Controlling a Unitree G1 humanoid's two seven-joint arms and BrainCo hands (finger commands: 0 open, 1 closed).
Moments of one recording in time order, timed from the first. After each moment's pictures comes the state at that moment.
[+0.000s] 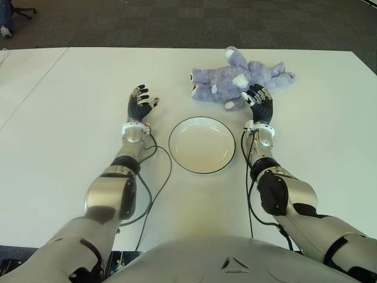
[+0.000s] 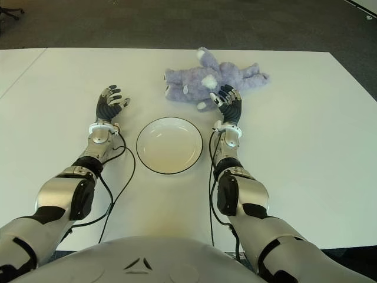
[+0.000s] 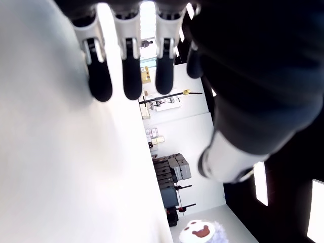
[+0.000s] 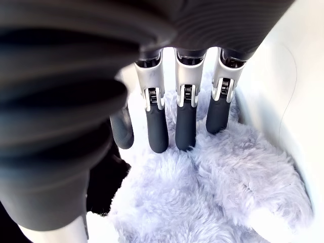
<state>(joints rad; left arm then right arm) -0.62 0.16 0.10 1.25 0.11 -0.50 0.23 -0.68 -0.01 -0.41 1.26 0.15 -0.65 -0.03</state>
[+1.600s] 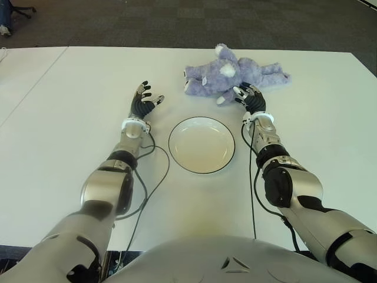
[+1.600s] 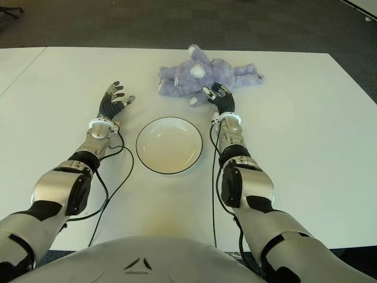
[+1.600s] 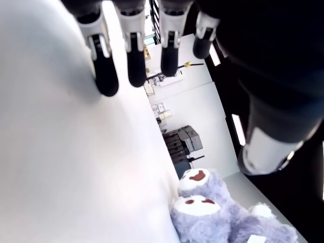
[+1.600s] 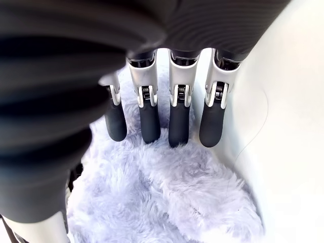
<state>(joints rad) -0.68 0.20 0.01 1.28 0.16 -0.47 0.15 -0.75 -0.06 -0.37 1.16 0.05 -0.18 0.00</state>
